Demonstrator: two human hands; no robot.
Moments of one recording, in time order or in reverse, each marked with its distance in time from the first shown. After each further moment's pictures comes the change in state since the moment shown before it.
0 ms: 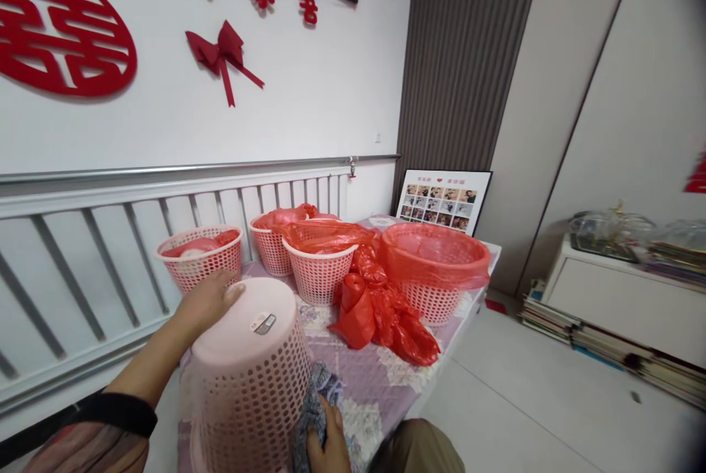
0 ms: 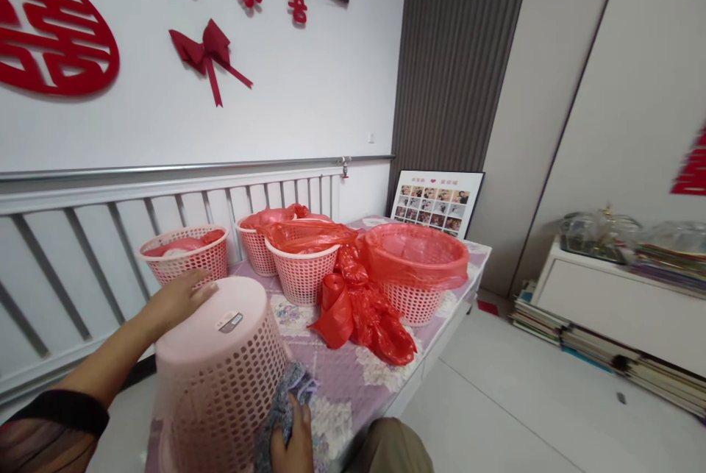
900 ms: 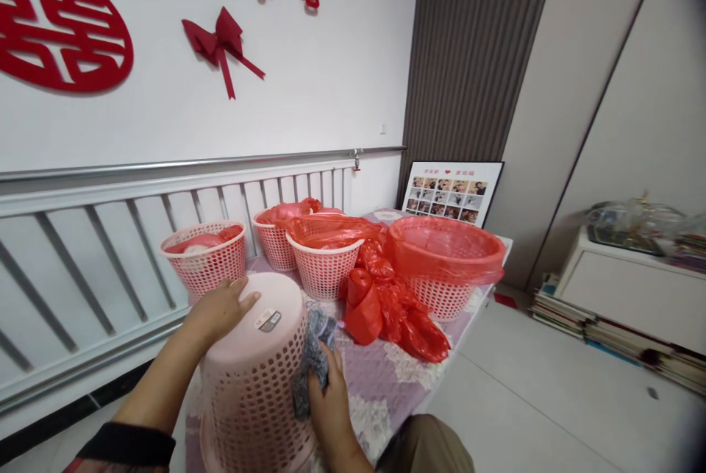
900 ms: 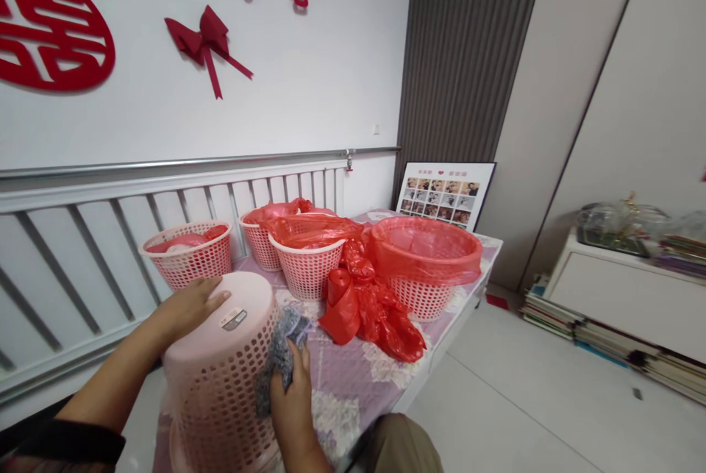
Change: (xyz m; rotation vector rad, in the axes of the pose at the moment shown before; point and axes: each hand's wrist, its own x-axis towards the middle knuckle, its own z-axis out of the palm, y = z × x) left_hand -0.003 0.006 0.022 0.064 -0.107 -0.094; right_hand 0.063 -0.115 -0.010 0.156 -0.068 -0.118
